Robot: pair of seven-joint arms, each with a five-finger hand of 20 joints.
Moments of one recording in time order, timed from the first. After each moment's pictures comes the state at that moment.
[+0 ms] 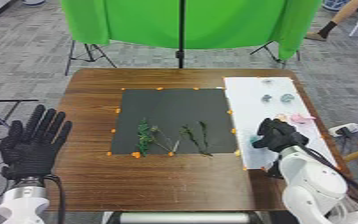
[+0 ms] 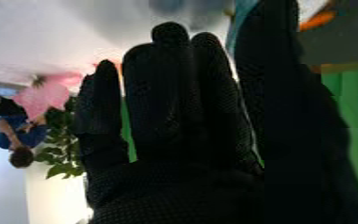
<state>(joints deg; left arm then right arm) 130.4 -63.2 -99.8 -124.2 3.9 6.6 23.9 -106.7 -59.6 81.6 -120.6 -140.1 -19.4 32.5</state>
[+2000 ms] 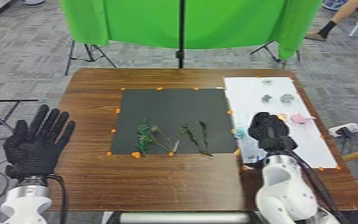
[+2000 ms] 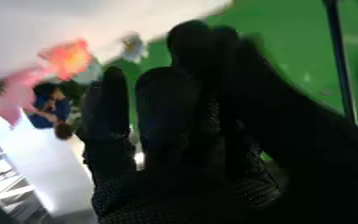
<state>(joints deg) 129.7 -63.5 -99.3 -124.0 3.8 6.6 22.7 -105.1 -62.0 72.6 -112.9 -142.1 16.0 32.7</state>
